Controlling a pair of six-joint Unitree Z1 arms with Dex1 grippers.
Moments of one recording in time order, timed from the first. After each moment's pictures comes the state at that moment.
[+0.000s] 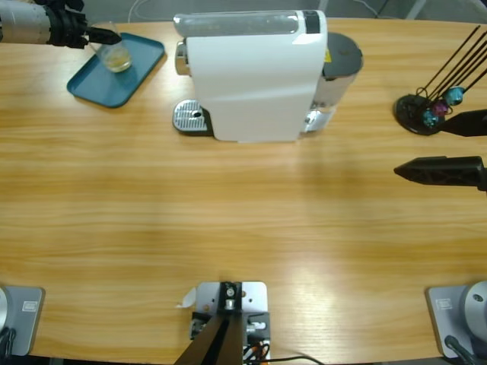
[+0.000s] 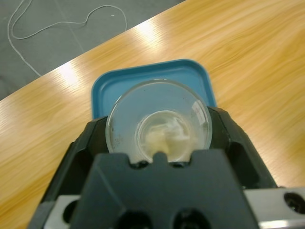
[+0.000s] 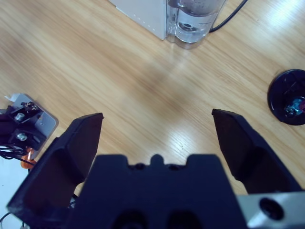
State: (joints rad) arm 0 -0.18 2.02 -1.15 -0.18 -0.29 0.32; arm 1 0.67 1.14 -0.94 0.69 0.05 0.06
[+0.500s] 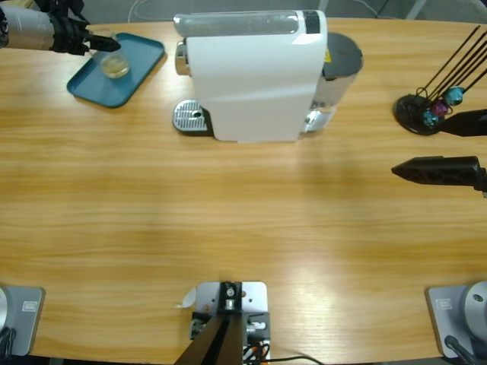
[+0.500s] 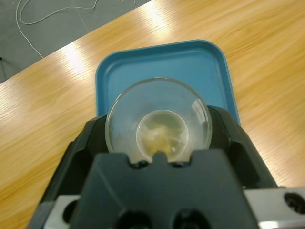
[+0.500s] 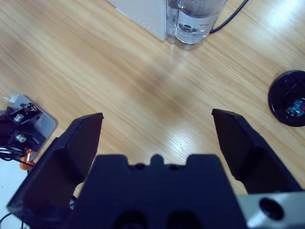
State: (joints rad) arm 0 -0.19 2.03 -1.14 -0.17 -0.22 0.31; arm 1 0.67 1.15 -0.93 0.68 0.05 0.06
